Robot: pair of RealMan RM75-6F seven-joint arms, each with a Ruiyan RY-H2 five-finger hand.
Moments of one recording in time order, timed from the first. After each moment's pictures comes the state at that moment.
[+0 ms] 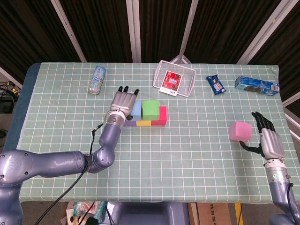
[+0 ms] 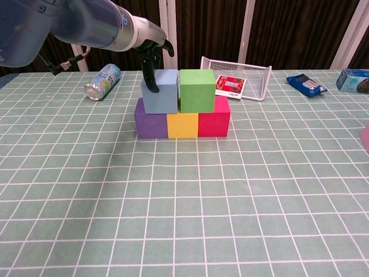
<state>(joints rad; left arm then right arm) -1.43 -1.53 -0.29 -1.42 -0.05 0.97 1.01 0.29 -1.16 0.22 -1.60 -1.15 1.16 0.17</state>
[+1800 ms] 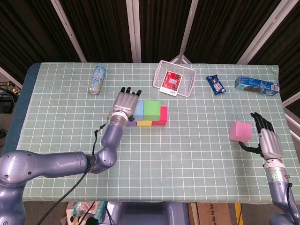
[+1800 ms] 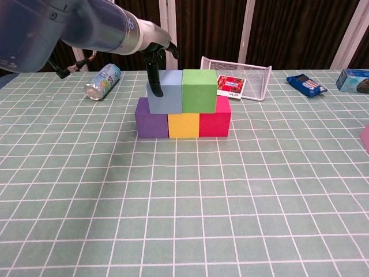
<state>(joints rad) -1.42 -1.56 -0.30 -1.40 -0.04 0.97 1.02 0.29 -1.16 0.22 -1.60 -1.14 1.15 0.17</state>
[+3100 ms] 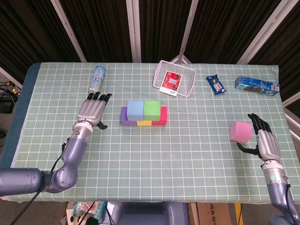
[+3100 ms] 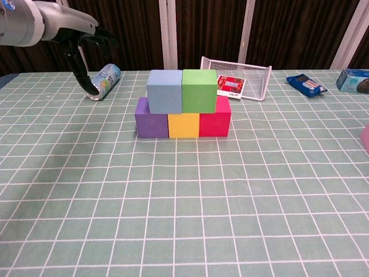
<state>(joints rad) -1.15 -1.26 -0.23 -1.88 0.18 1.16 0.79 0.29 -1.16 0.21 -1.62 -1.16 1.16 0.16</state>
